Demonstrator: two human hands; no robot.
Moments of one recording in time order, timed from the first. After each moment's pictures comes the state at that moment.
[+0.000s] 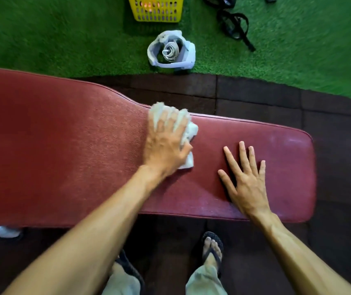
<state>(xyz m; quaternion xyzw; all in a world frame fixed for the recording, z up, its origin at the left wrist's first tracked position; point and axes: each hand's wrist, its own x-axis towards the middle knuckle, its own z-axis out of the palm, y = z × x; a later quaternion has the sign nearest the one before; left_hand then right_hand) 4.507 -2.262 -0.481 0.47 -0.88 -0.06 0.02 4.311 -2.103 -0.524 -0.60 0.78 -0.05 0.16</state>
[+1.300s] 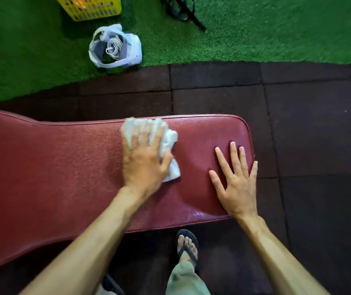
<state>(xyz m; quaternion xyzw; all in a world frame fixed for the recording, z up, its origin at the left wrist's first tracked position) 4.356 -2.199 -0.498 0.49 -0.87 -0.08 0.00 4.173 -2.037 -0.553 -0.51 0.84 -0.13 0.17</state>
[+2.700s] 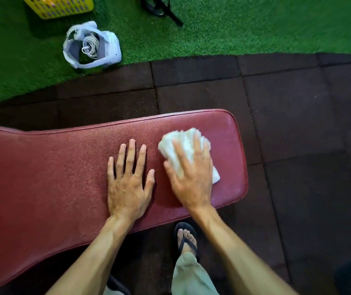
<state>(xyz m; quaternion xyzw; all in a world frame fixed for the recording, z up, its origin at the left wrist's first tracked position) 4.419 -2.165 -0.522 0.49 -0.87 -0.09 -0.01 4.265 -2.095 -0.527 -0.47 0.86 -0.18 0.08</state>
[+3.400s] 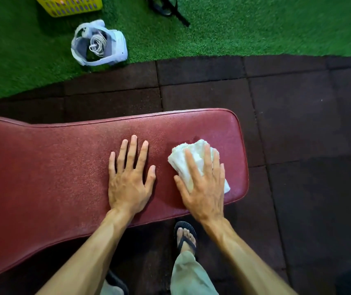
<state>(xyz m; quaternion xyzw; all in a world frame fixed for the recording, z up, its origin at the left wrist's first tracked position) 4.419 -2.164 -0.525 0.49 -0.87 -0.07 0.00 4.261 -2.050 -0.523 -0.49 0.86 -0.13 0.12</state>
